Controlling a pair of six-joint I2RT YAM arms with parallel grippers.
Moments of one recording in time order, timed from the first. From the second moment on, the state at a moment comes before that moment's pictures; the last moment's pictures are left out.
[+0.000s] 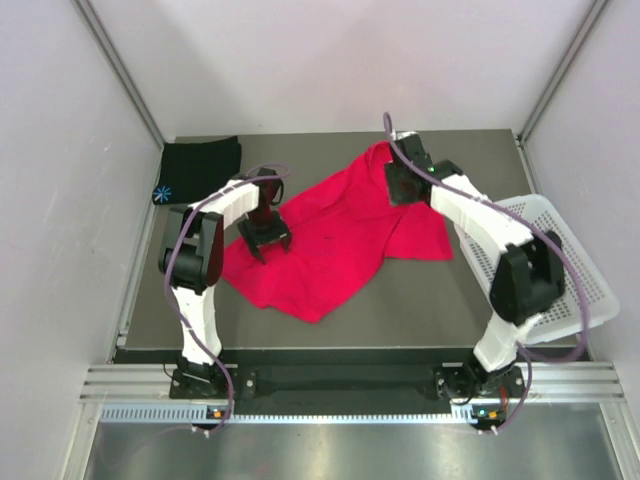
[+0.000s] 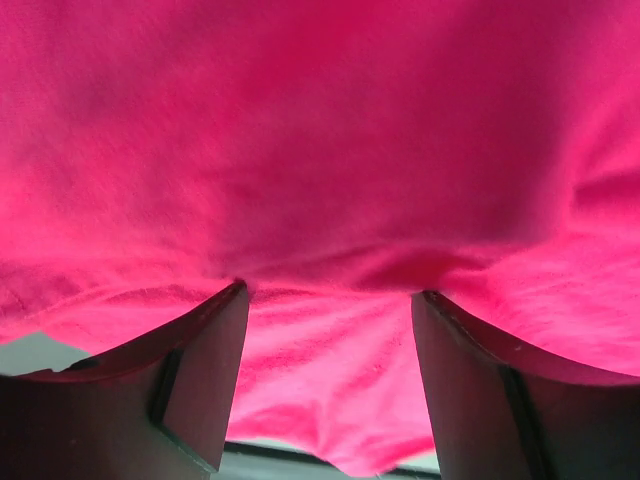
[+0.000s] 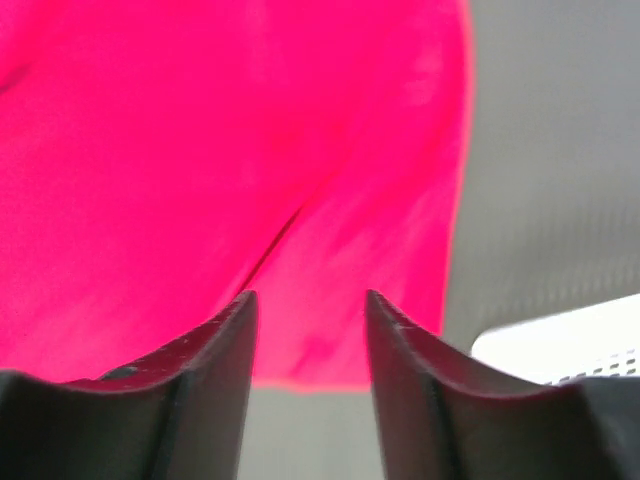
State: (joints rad) left arm -0.29 2.04 1.47 -0.96 -0.04 -0.79; right arm 0.41 1.79 1.55 -0.67 0.34 0.16
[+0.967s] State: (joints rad) left arm -0.27 1.01 1.25 -1.01 -0.25 -0.64; right arm 0.85 1.73 1.13 -0.13 -0.41 0.67
